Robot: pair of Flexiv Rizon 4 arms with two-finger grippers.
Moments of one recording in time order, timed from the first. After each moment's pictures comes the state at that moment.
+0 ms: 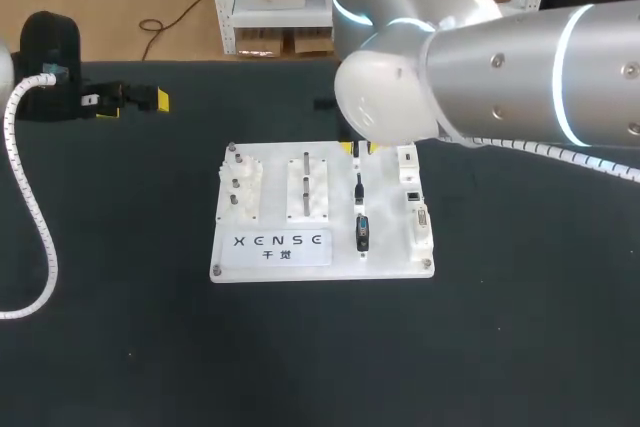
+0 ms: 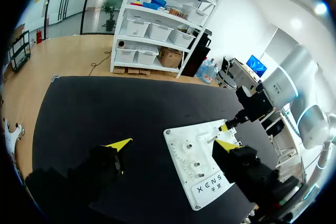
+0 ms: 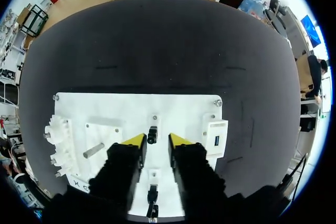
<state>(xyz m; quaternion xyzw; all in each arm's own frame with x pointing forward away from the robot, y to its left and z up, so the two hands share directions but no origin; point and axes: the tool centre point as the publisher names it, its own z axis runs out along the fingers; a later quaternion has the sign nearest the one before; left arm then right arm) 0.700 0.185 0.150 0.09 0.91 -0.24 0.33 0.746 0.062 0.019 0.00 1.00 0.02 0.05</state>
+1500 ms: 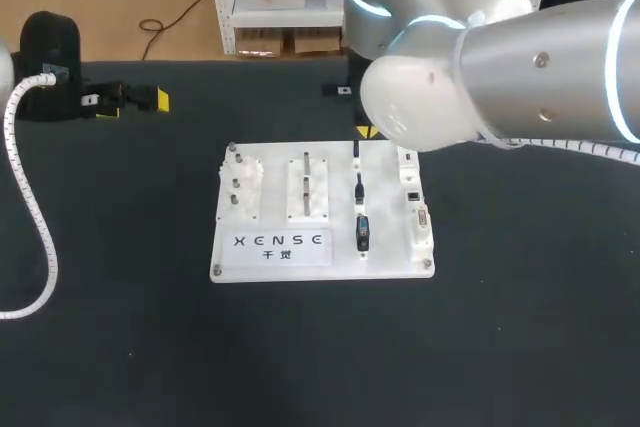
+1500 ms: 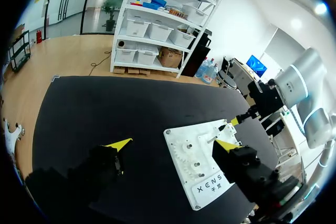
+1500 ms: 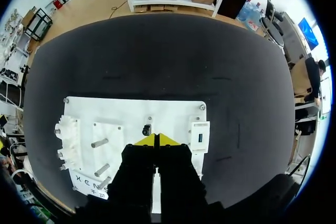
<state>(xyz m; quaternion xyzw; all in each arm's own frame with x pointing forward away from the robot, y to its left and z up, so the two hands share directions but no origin) 0.700 0.185 0.150 0.09 0.91 -0.24 0.33 0.746 0.052 0.054 -0.01 1.00 0.03 0.09</state>
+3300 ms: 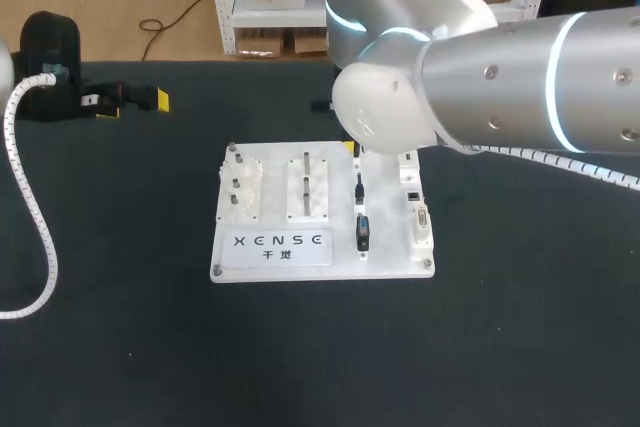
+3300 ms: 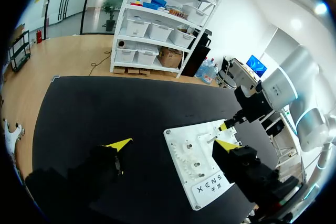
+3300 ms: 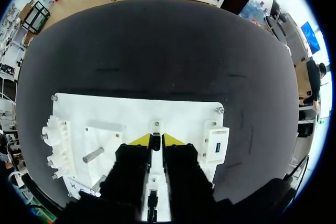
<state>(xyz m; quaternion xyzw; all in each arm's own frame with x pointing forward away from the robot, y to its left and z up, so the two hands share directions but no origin) 0.700 0.185 0.150 0.09 0.91 -0.24 0.33 0.753 0.066 0.017 -0.02 1.00 0.01 0.06</state>
